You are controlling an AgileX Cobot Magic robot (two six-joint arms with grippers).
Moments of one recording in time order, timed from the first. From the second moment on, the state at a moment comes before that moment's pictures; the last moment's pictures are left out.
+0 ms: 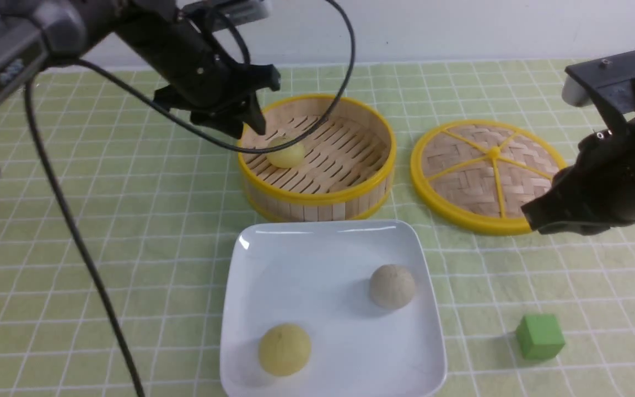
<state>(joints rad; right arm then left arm) 0.38 1.35 -1.10 0.14 0.85 -0.02 -0.27 2.11 -1.99 -0.27 1.03 -0.03</state>
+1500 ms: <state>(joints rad) 0.38 1.36 -1.10 0.18 0.98 -0.01 -0.55 1.98 -1.56 -0.11 1.09 -0.09</state>
